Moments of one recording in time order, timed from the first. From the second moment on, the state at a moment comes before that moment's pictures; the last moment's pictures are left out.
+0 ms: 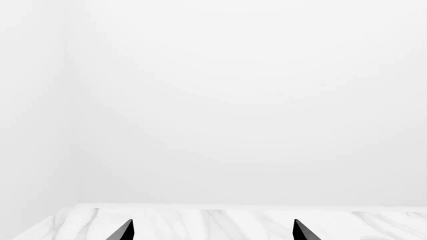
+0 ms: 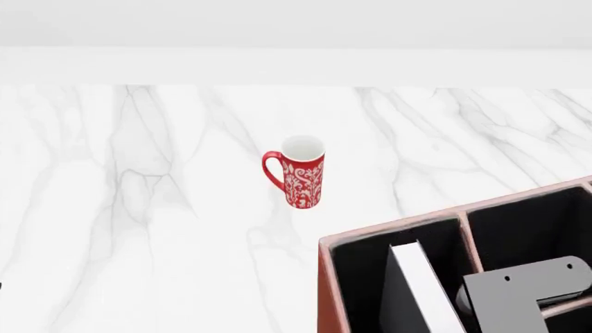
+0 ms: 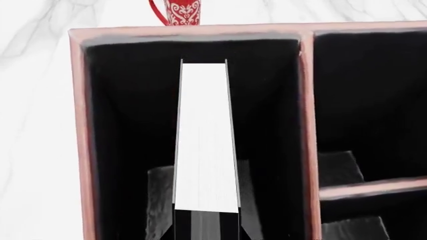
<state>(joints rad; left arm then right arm) -0.09 -0.52 -0.16 0.70 -0.54 -0.51 -0.30 0.66 1.12 -0.66 -0.50 1.66 0.76 0.73</state>
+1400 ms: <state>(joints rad) -0.08 -0.53 -0.16 0.71 -0.55 -0.50 -0.31 0.52 1.09 -0.70 -0.43 1.47 0.66 0.61</state>
